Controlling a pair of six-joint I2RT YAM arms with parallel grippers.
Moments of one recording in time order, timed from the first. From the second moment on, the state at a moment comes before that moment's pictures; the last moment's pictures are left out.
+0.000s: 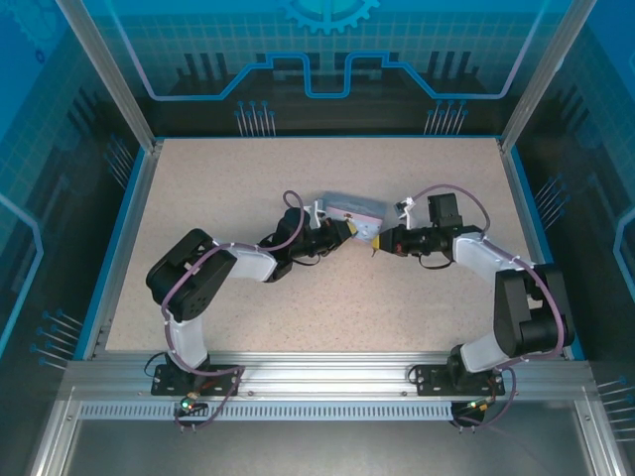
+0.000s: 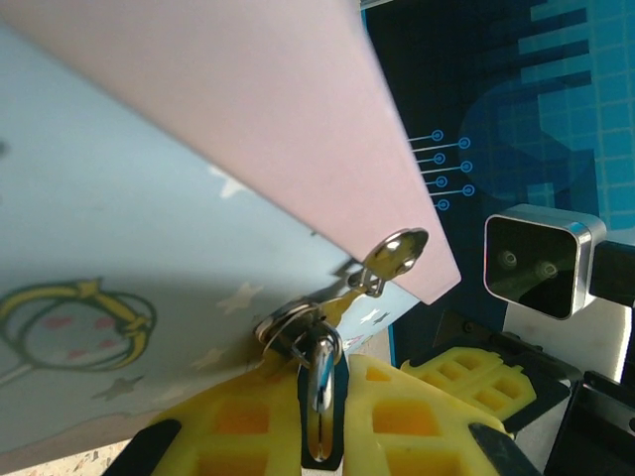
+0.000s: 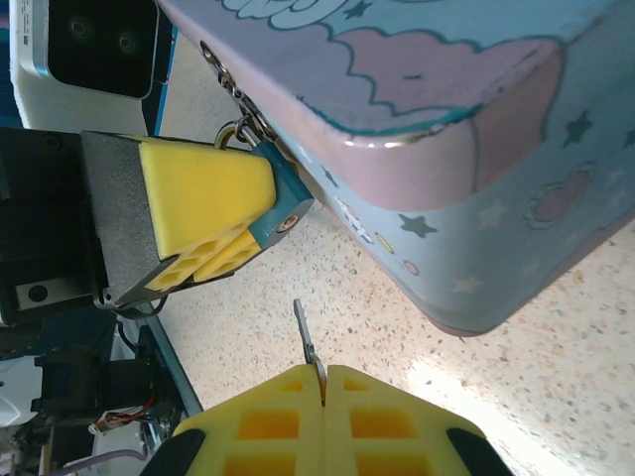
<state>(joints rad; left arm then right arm) -0.62 1.87 0.85 0.72 0.38 -1.19 0.14 1.50 0.80 -0.25 -0.89 0.32</state>
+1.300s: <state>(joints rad) -0.63 1.87 0.85 0.74 0.36 -1.25 0.18 1.54 0.79 -0.10 -0.86 0.45</state>
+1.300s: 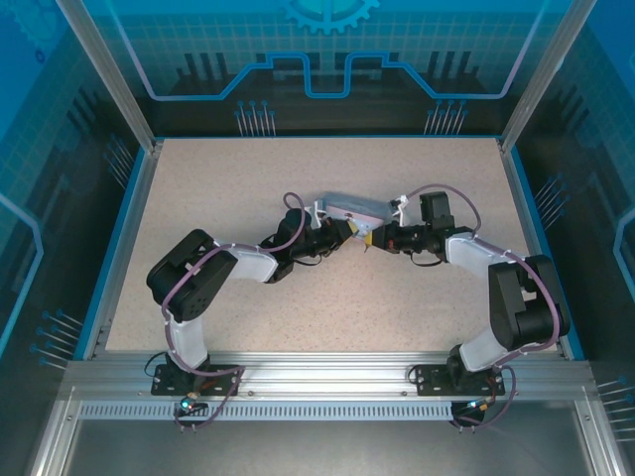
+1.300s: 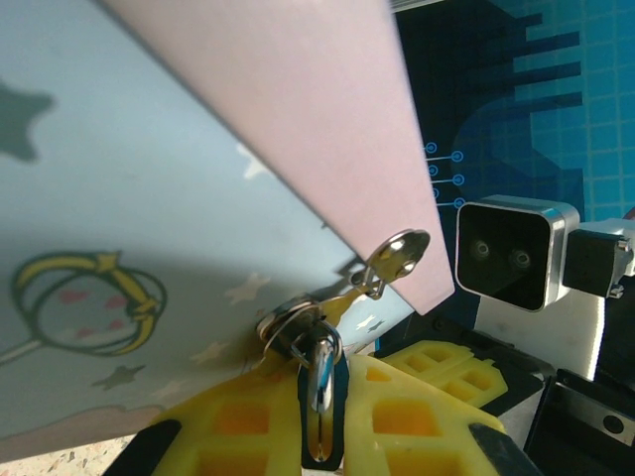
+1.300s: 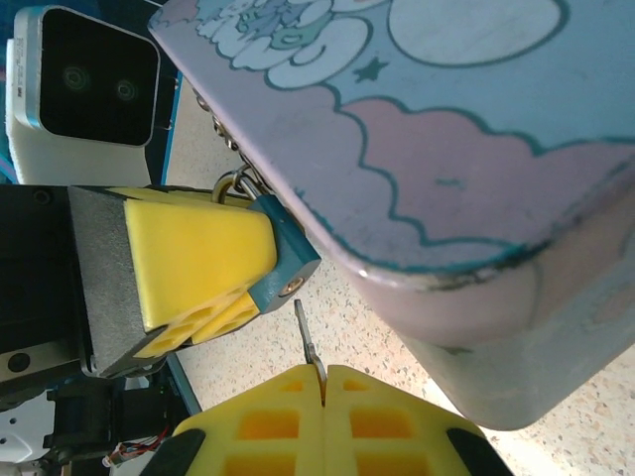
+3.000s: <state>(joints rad) -0.64 1.87 0.85 0.78 0.32 -1.32 0.16 1.59 0.73 0.16 -0.95 0.62</state>
